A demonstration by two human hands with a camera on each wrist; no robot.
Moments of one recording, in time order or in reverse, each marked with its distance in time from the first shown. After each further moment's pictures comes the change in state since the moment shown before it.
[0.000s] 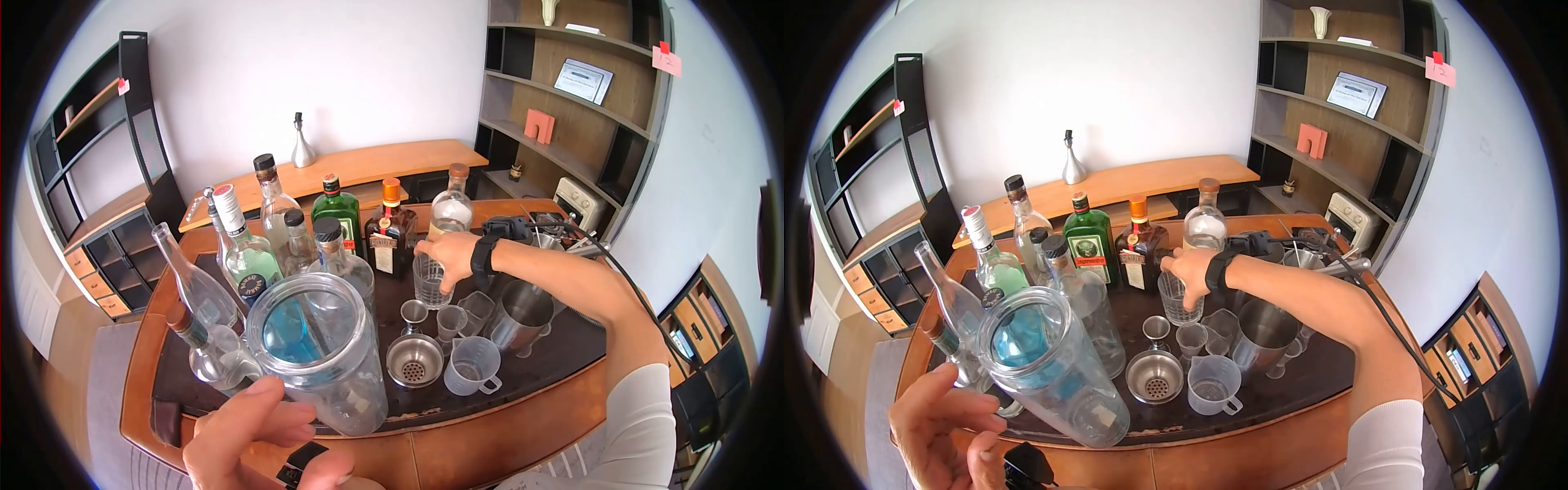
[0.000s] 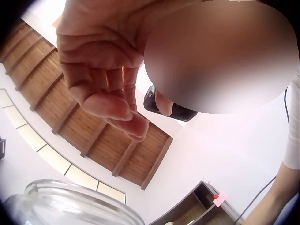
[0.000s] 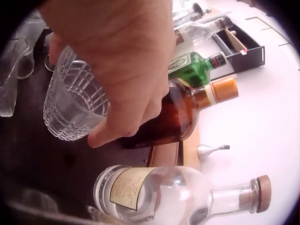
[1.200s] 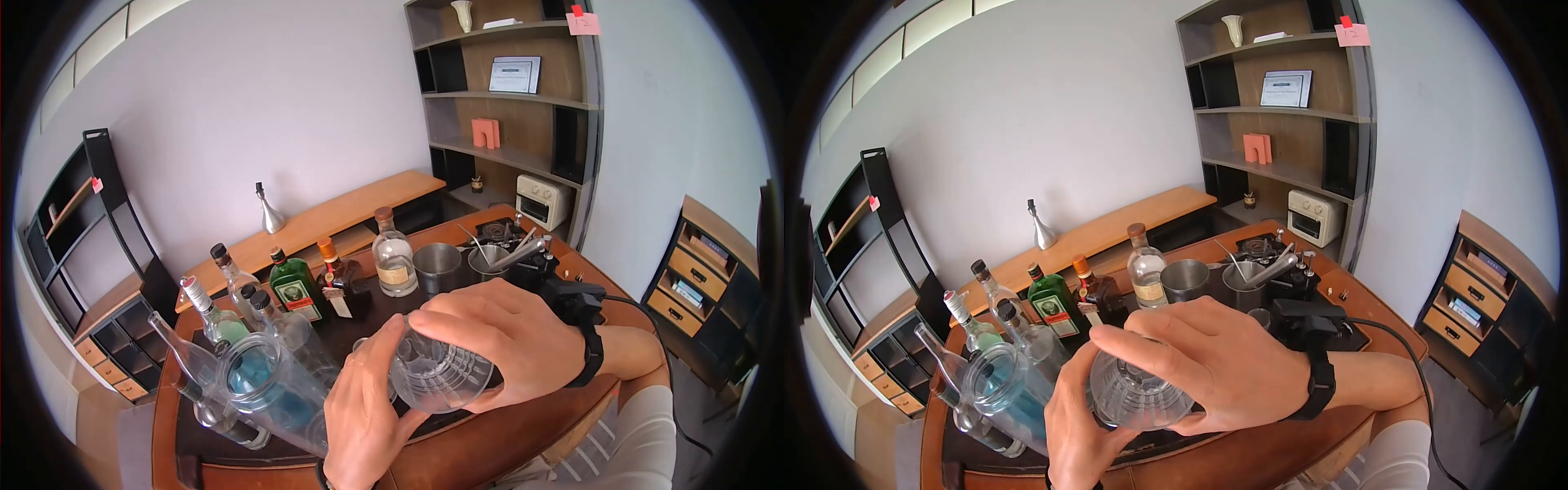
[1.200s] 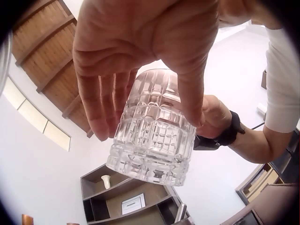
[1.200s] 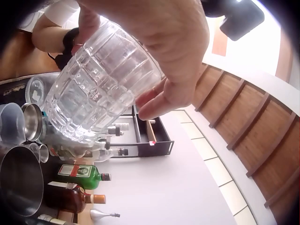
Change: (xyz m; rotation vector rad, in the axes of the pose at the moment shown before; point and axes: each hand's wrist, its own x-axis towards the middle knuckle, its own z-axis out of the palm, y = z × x) left_hand -0.009 0.023 0.113 -0.099 -0.506 0.180; right_hand -0.253 -0.107 -0.044 0.154 1.014 -0.320
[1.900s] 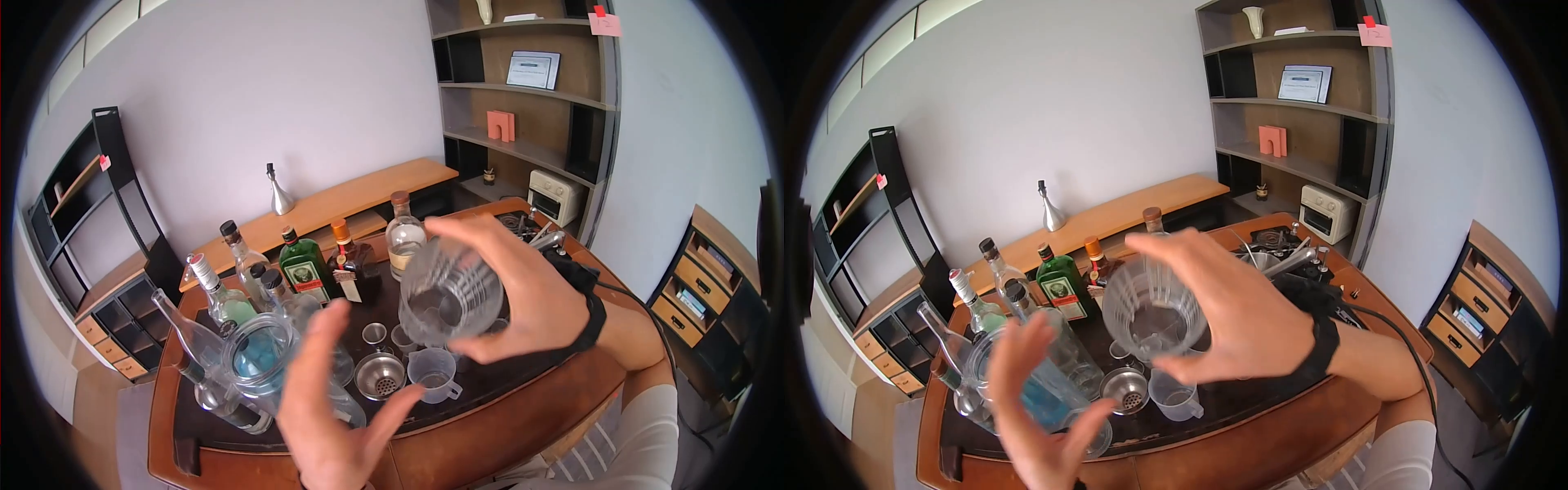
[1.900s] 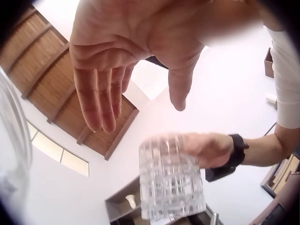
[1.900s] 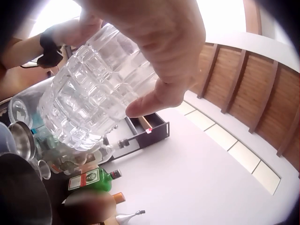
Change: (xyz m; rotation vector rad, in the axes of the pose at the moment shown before) left_hand -0.011 0.010 -0.034 0.093 0.240 -0.092; right_hand 0.025 0.027 -0.001 0.162 -0.043 0.189
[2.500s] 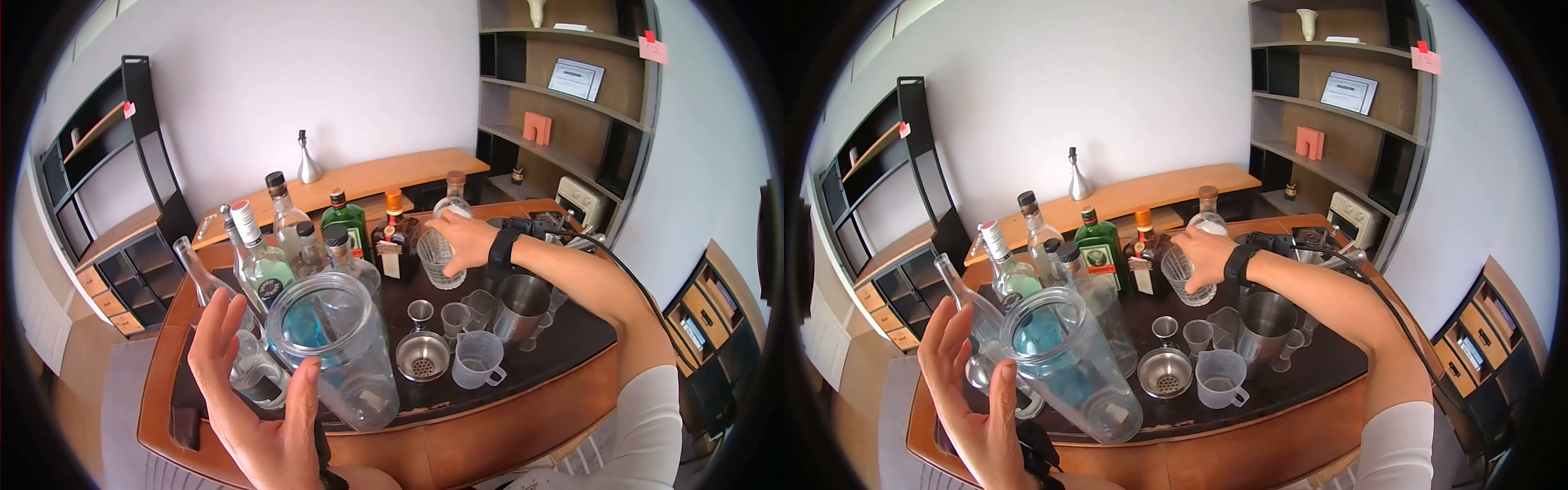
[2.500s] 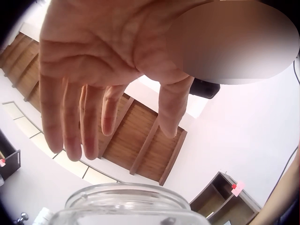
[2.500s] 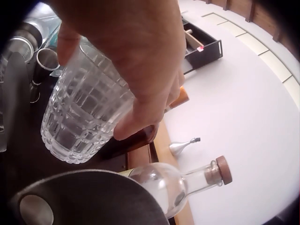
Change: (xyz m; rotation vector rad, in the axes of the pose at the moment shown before) left_hand -0.021 -0.044 -0.075 0.197 0.269 -0.309; right_hand 0.074 0.159 0.135 -0.324 -0.567 0.271
